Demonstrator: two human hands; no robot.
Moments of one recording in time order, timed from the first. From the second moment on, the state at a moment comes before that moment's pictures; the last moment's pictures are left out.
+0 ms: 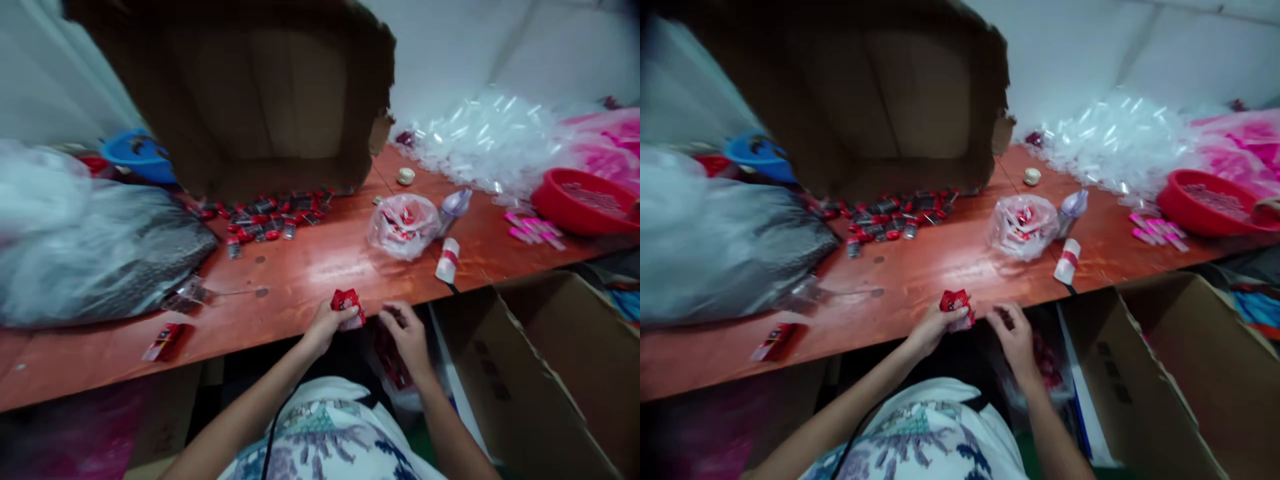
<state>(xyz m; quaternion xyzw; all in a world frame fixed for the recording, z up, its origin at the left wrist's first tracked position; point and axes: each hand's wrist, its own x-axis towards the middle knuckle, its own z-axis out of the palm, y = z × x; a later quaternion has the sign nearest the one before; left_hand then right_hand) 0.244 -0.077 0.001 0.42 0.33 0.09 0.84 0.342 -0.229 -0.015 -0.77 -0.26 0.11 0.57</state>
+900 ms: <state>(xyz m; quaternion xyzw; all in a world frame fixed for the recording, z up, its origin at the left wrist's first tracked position) 0.133 0.031 -0.053 0.54 0.49 0.39 0.56 0.409 0.184 0.002 -0.78 -0.60 0.11 0.13</state>
